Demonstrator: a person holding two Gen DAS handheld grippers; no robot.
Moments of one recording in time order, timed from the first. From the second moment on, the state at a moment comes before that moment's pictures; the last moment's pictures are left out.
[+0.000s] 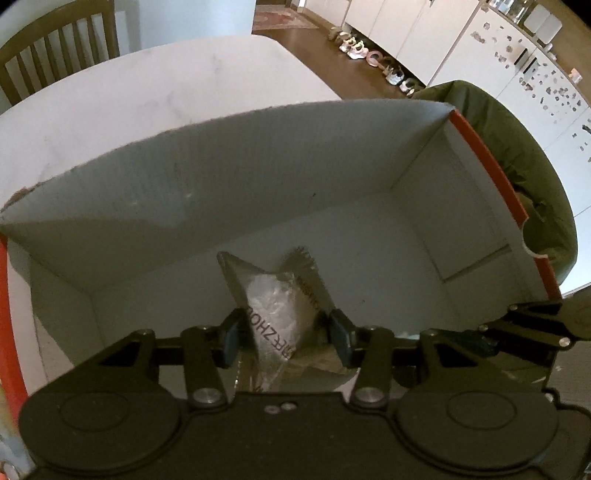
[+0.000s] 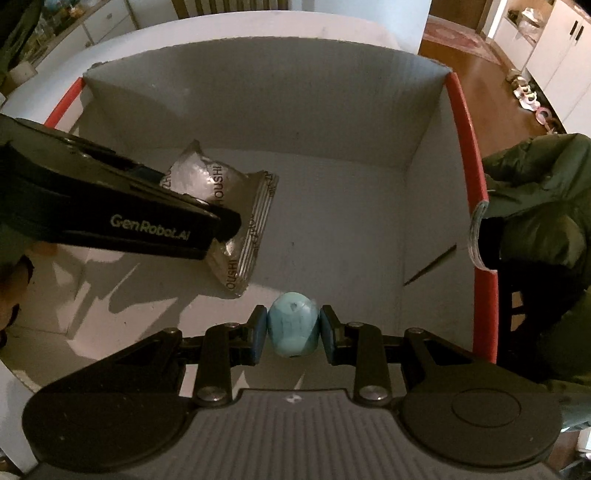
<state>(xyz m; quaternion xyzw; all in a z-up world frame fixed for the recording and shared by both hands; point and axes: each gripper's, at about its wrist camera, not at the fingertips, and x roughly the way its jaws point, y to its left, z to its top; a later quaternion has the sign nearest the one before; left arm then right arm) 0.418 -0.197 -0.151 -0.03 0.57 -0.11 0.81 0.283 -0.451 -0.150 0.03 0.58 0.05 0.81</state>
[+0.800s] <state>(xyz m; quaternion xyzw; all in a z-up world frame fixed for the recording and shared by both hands) 0.389 -0.188 -0.108 -0.02 0.52 -0.10 0.85 0.257 -0.463 -0.112 0.07 0.54 0.05 0.84</state>
